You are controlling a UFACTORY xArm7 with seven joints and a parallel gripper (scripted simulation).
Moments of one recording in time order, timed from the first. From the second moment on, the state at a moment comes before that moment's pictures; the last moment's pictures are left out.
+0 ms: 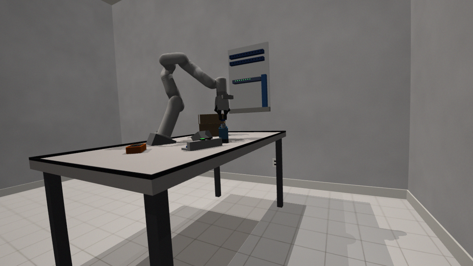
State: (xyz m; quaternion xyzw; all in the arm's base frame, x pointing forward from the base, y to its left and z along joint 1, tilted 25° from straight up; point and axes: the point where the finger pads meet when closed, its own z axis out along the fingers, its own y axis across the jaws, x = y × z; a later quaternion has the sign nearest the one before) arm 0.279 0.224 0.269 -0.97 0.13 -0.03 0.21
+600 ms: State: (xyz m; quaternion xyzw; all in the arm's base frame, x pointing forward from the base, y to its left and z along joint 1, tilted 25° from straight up) arm 0.281 0.232 0.252 -0.97 0.13 -0.03 0.21
